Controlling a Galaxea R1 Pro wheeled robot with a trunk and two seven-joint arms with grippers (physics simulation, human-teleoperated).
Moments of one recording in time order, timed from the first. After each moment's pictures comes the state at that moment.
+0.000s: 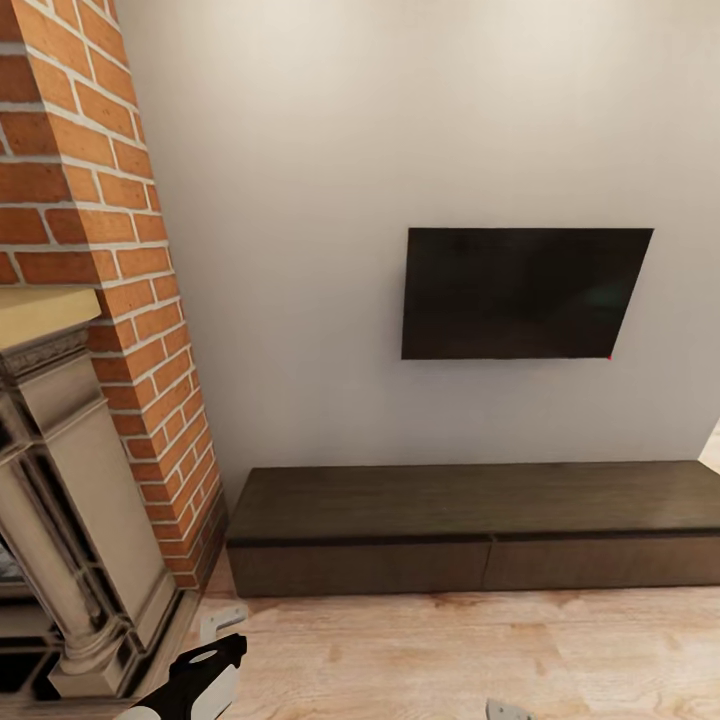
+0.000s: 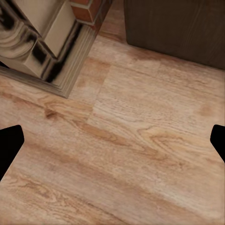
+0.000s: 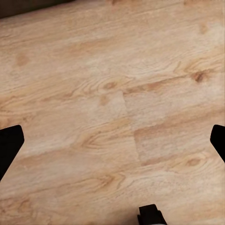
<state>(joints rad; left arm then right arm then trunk) -0.54 0.02 -0.53 -0.24 0.76 -0.02 0.45 -0.46 0.08 0.47 0.05 -0.67 -0.21 -0.10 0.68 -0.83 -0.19</state>
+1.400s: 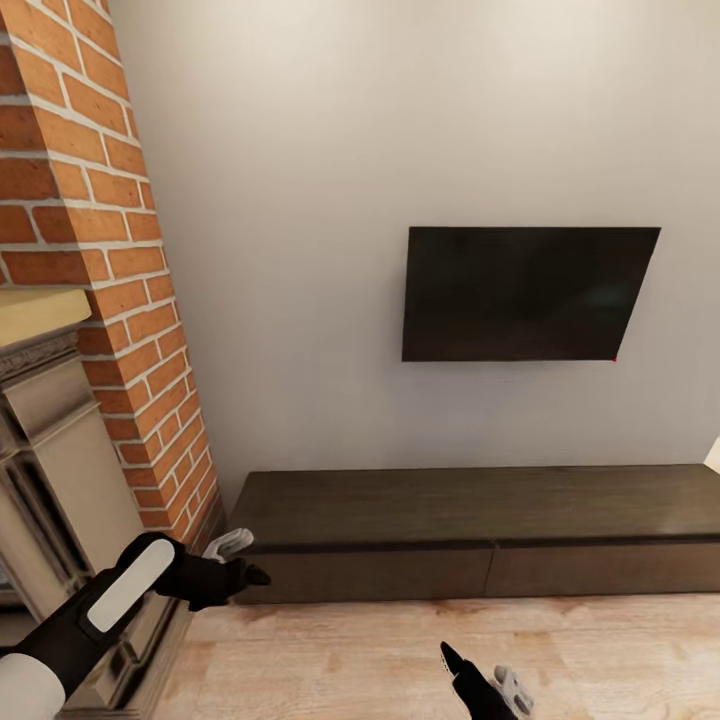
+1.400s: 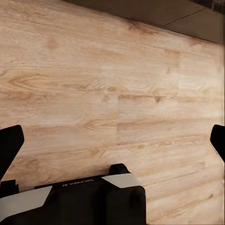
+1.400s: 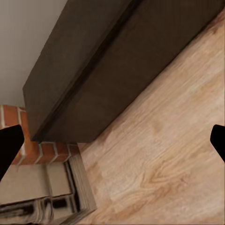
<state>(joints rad) -0.54 0.37 -0.44 -1.02 1.22 1.00 0.20 -0.46 0.01 0.35 -0.01 -1.25 -0.20 0.54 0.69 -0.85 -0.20</state>
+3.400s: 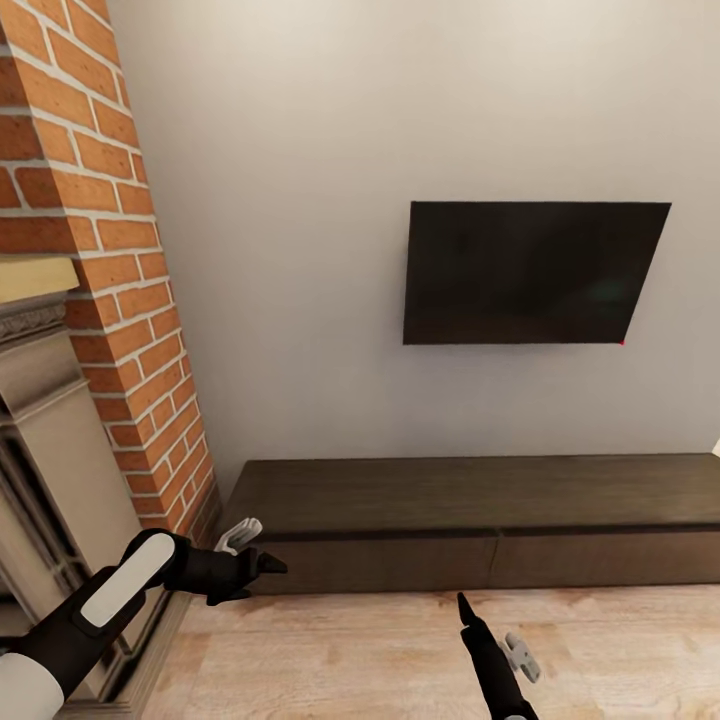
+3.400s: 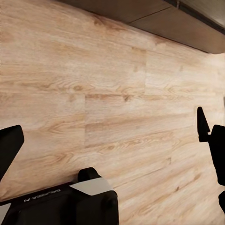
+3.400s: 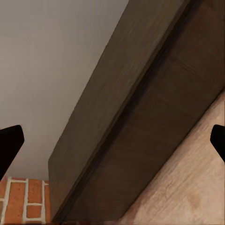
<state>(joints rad) -0.54 0.38 -0.46 -1.08 1.41 1.00 0.20 -0.46 0.02 0.35 -0.12 -1.52 -0.39 0.60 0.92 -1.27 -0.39</state>
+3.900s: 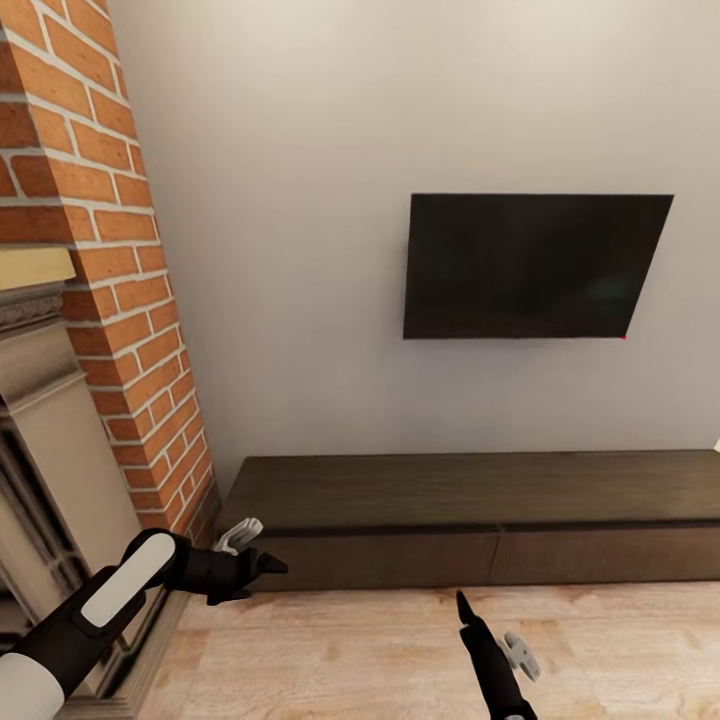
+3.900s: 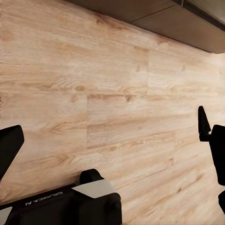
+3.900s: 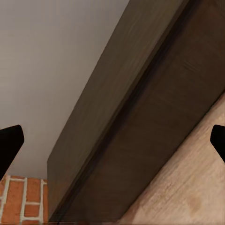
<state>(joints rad) -0.54 0.38 -0.45 -1.08 1.41 1.00 0.20 -0.46 0.02 0.36 -0.12 -1.52 -0.40 0.62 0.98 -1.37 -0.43</state>
